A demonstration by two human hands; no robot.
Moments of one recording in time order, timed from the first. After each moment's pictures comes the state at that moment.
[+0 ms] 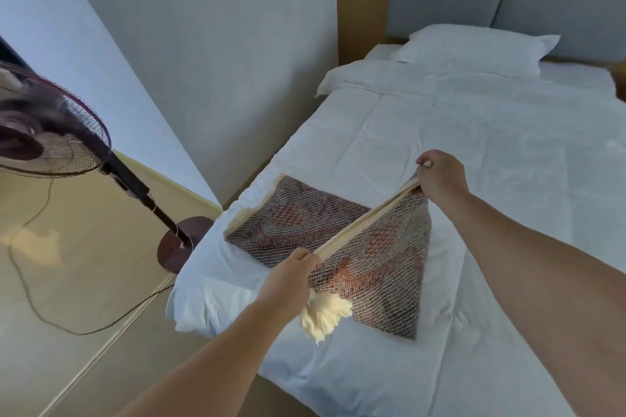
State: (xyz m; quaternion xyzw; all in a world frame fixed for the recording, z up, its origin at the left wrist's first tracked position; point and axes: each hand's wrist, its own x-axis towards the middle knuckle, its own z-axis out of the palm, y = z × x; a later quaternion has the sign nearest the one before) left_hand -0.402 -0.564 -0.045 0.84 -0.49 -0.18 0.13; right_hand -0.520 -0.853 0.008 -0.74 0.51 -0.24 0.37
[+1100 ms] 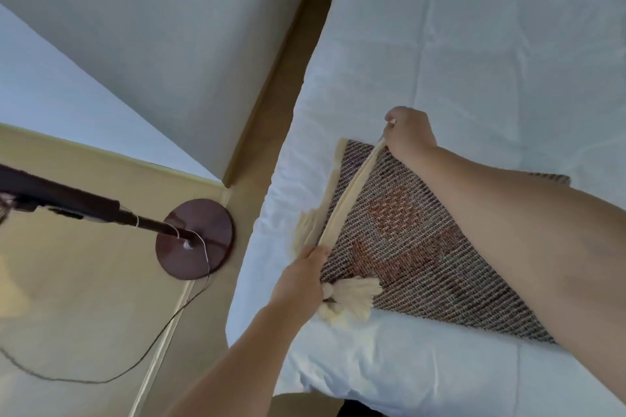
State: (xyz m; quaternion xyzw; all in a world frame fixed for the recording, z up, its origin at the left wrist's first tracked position) left_hand -0.009 -0.574 -0.238 0.79 -0.47 -0.39 0.07; right_hand -0.091 -0.858 -0.206 -0.74 0.57 -0.13 0.33
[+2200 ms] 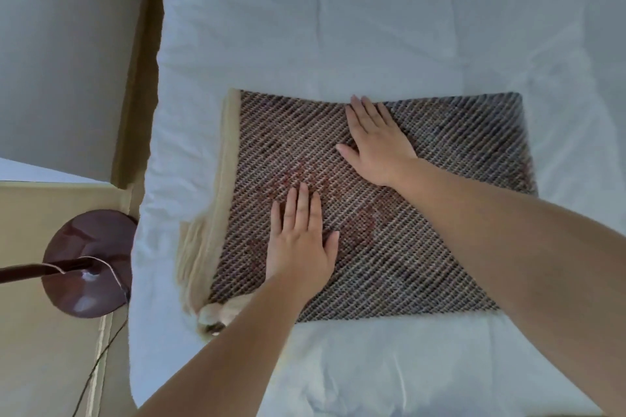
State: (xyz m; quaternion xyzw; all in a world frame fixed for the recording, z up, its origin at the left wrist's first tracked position) left_hand -0.095 -0.691 -0.371 0.72 -0.66 -0.21 -0.08; right_hand -0.222 -0.880 -0.385 -0.88 0.44 0.17 0.09
